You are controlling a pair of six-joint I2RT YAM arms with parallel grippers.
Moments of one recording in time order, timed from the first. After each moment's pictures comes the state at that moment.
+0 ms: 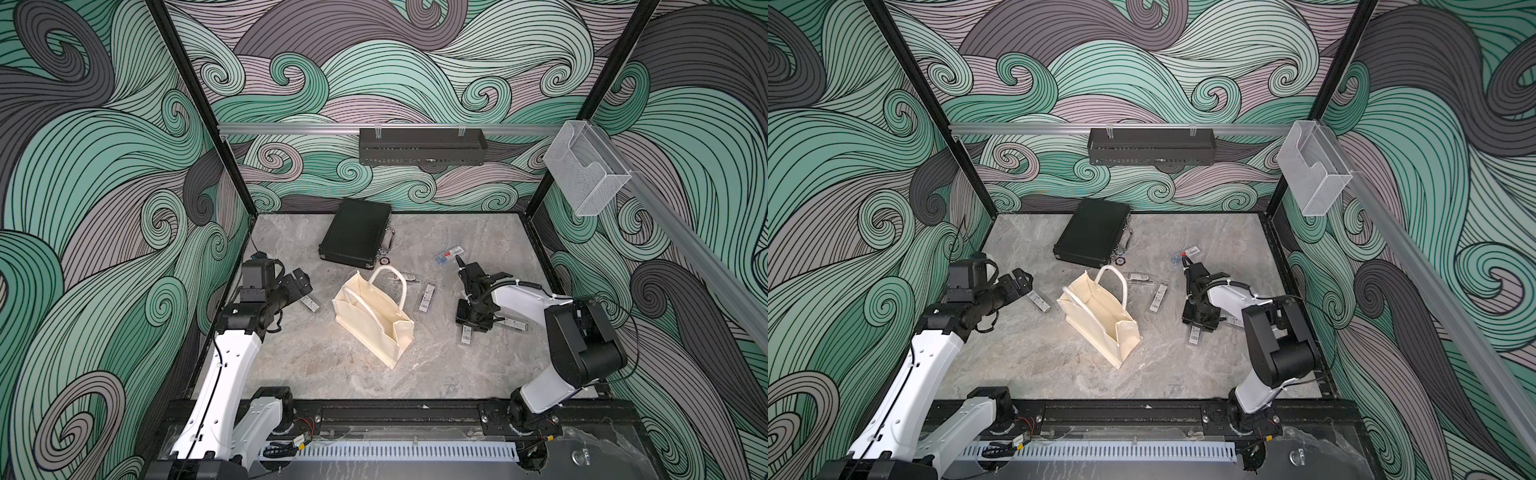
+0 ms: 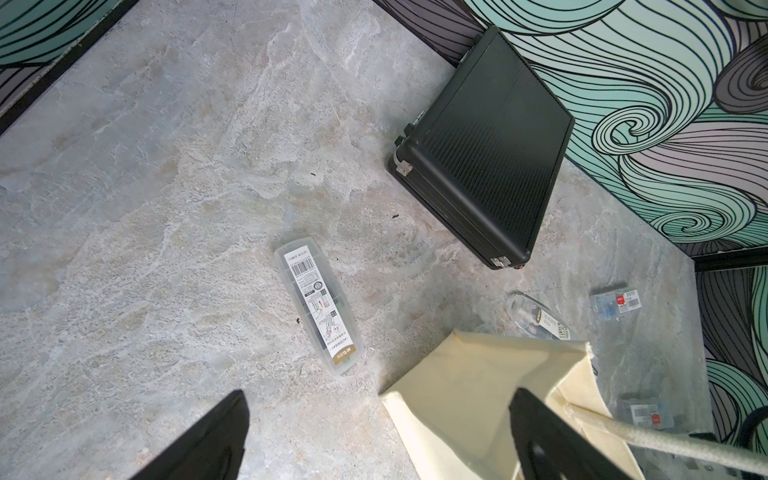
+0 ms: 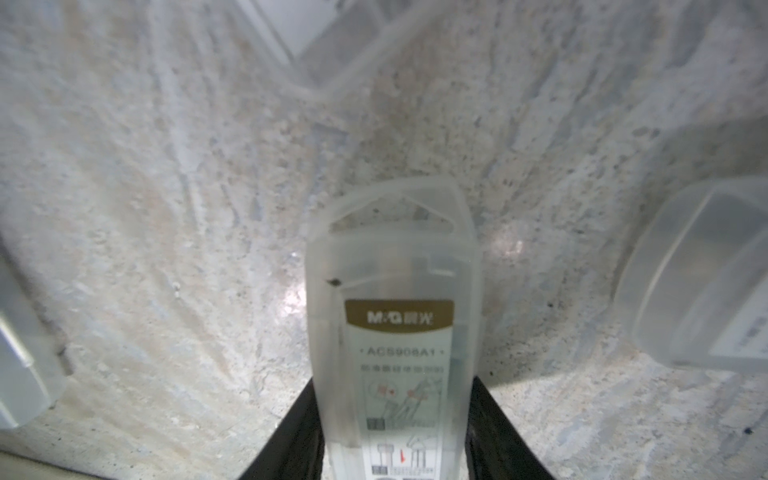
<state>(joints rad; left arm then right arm) 0.02 0.91 0.86 -0.71 0.08 -0.51 0.33 1.63 0.90 -0.78 -0.04 0.59</state>
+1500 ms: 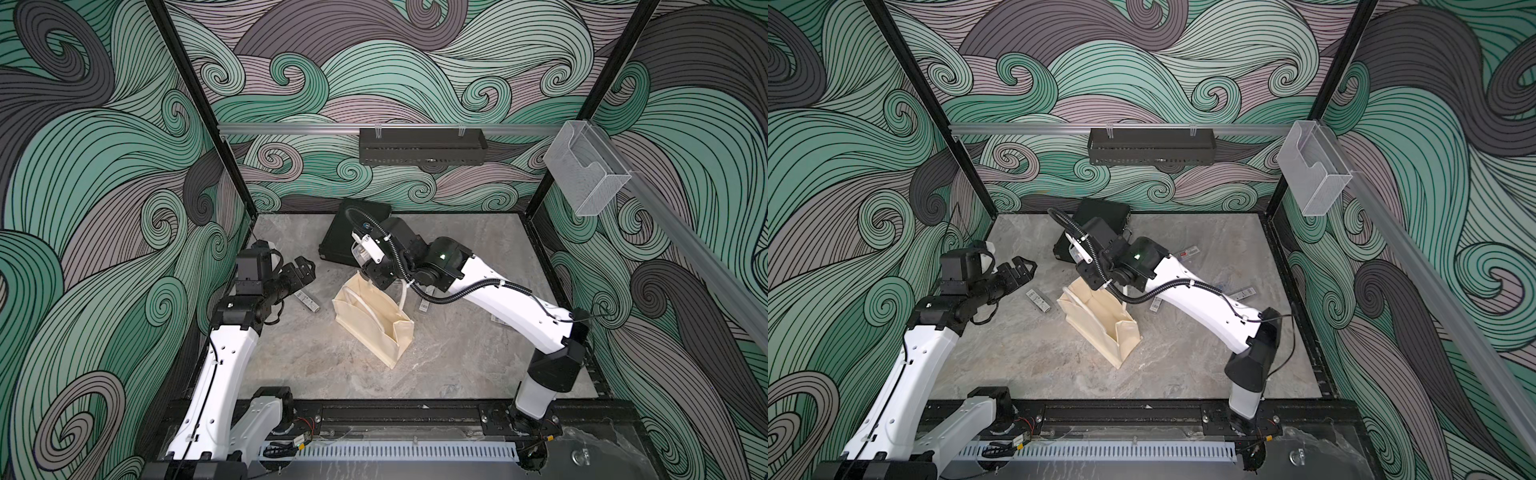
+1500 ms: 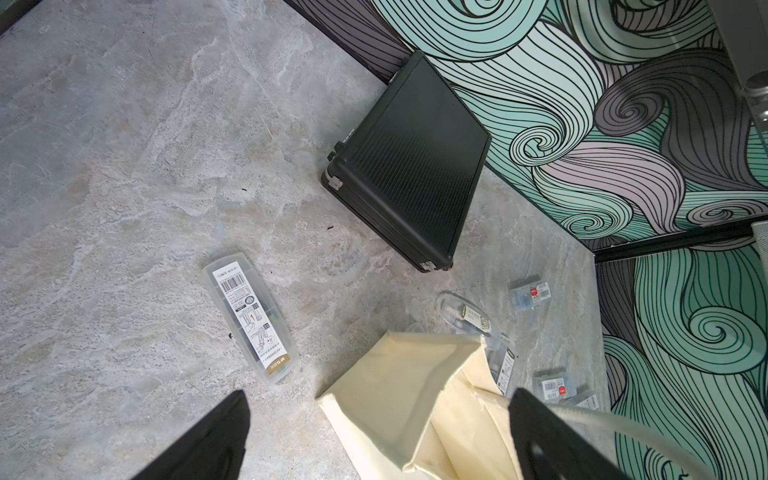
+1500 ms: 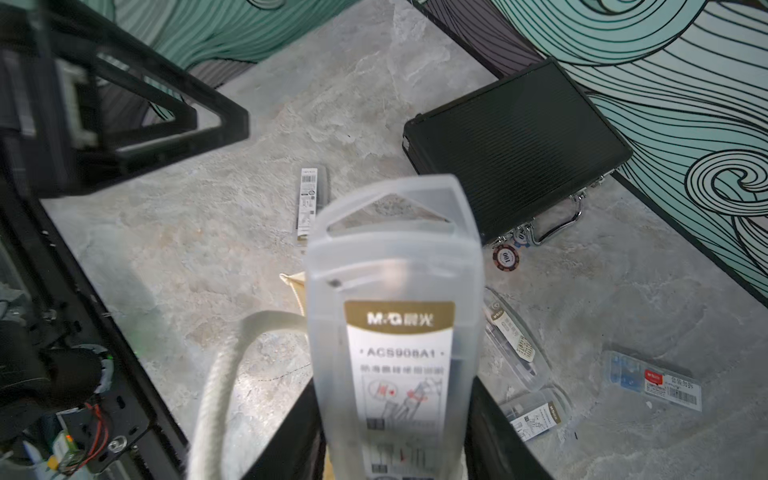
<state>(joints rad) 0.00 0.93 0.97 -0.71 0.20 -0.56 0.99 1.81 1.95 -0.98 0.17 0.03</state>
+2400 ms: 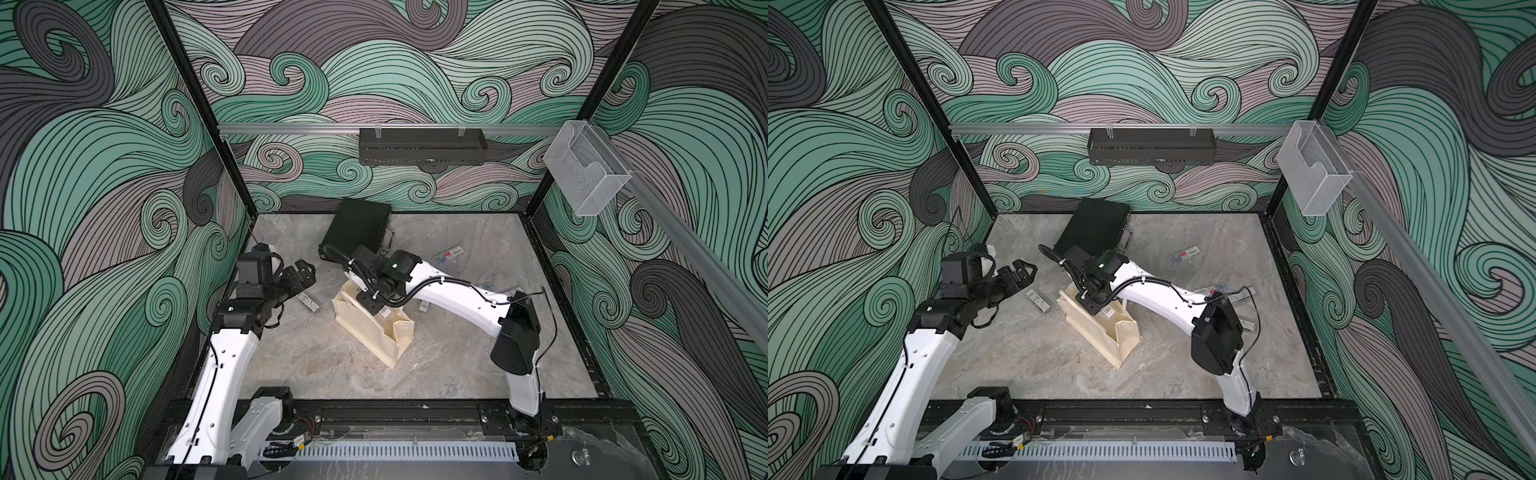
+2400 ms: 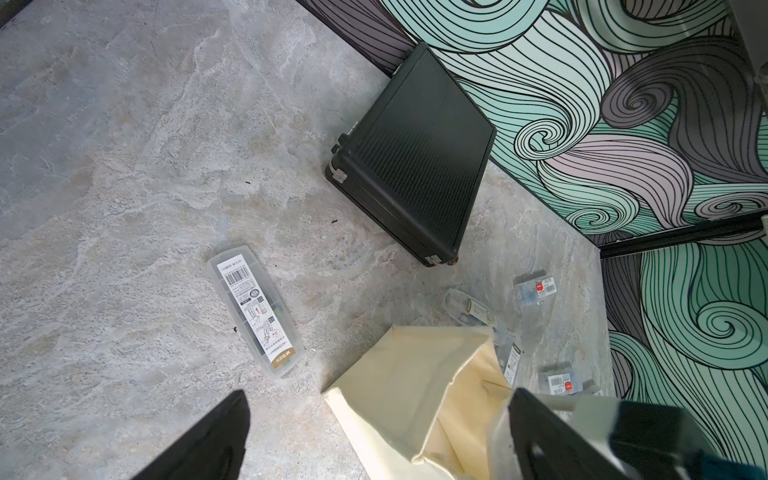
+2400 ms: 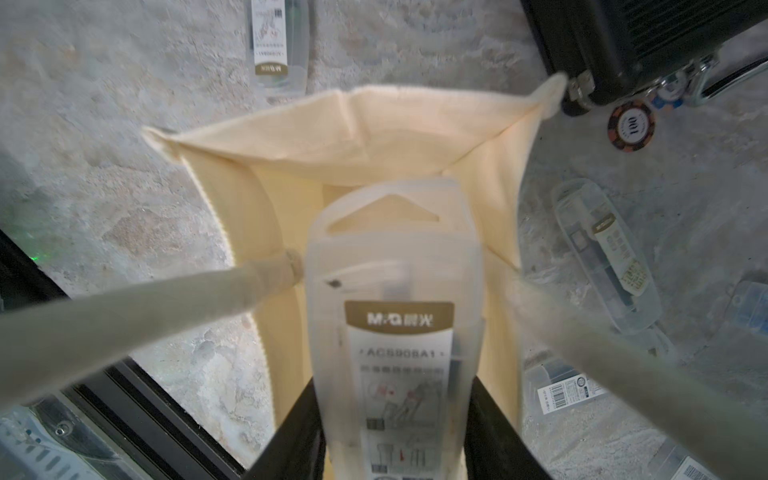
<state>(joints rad) 0.00 0.91 0.94 -0.71 0.20 -0.55 1.01 2.02 1.91 -1.13 0.07 0.10</state>
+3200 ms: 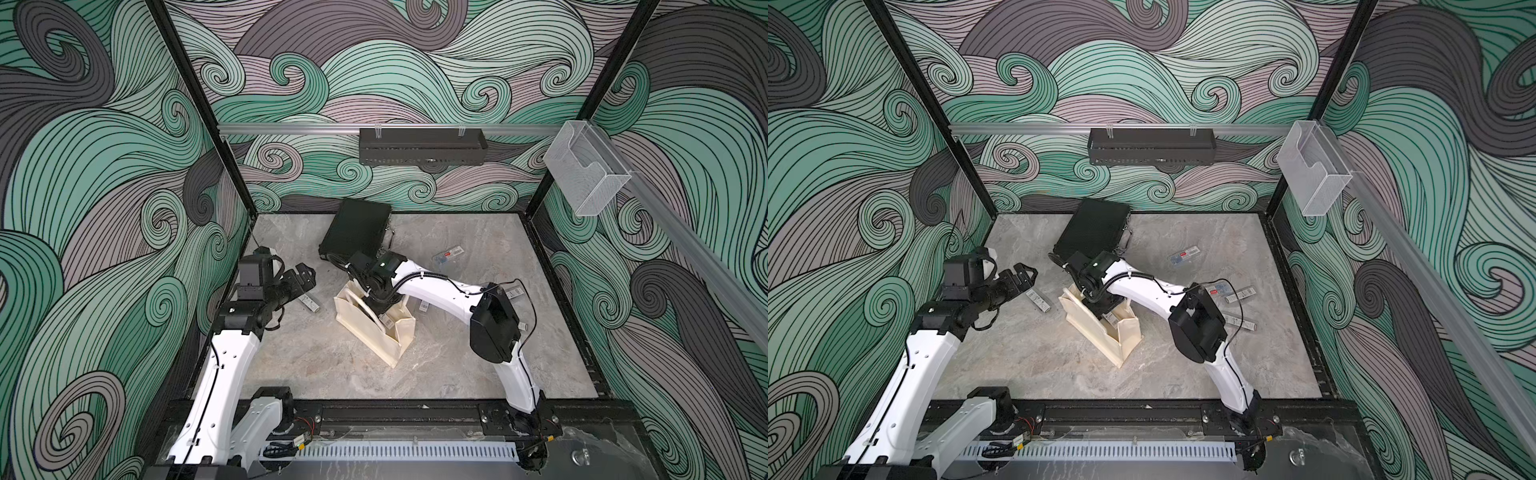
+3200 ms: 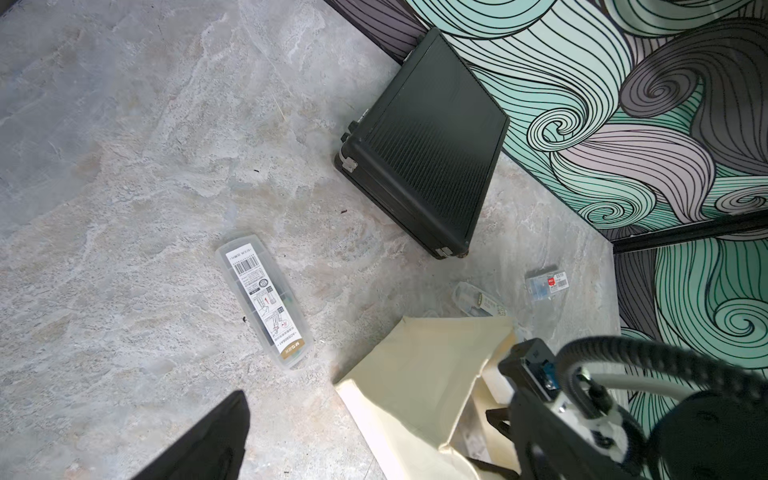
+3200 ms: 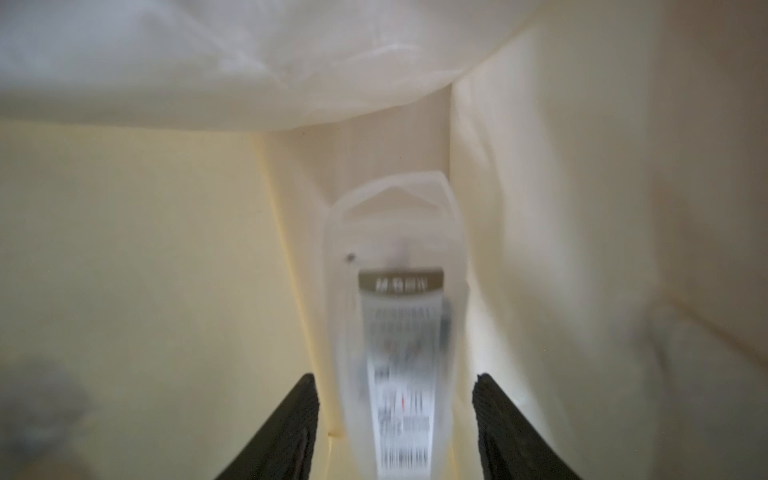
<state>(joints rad) 0.00 0.90 0.91 -0.72 0.19 -0.54 0.97 2.15 1.96 -1.20 0.01 0.16</state>
